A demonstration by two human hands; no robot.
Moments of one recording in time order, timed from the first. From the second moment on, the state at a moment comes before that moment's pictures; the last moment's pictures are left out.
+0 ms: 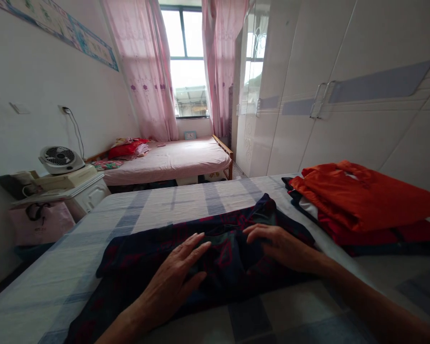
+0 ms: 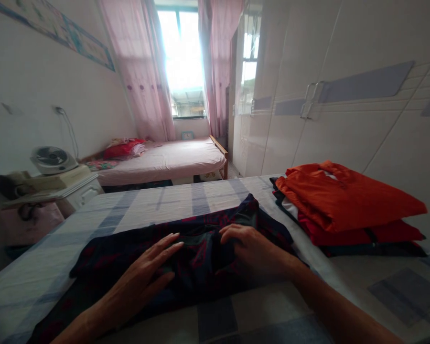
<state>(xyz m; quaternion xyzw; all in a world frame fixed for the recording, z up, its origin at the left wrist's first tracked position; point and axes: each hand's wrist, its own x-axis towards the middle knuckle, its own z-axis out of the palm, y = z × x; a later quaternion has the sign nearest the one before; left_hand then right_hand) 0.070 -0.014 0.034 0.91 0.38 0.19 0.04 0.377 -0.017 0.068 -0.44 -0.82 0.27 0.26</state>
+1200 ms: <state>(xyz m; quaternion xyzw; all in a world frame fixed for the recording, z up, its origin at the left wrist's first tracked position) 0.053 0.124 -0.016 0.74 0.64 0.22 0.02 0.466 0.134 -0.005 -0.65 -0.72 0.00 0.23</state>
